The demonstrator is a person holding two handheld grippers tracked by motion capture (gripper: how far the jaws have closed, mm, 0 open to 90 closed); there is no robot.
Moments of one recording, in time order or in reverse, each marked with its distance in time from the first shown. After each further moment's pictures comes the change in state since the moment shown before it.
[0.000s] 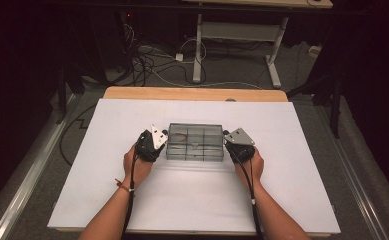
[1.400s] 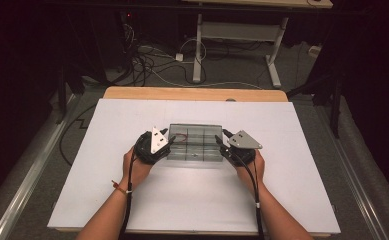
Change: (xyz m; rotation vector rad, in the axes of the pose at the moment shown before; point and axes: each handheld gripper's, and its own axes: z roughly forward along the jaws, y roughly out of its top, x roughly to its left) left arm -0.003 0.005 -0.014 -0.082 -0.122 0.052; right arm 0.000 0.003 -0.017 -0.131 0.154 0.023
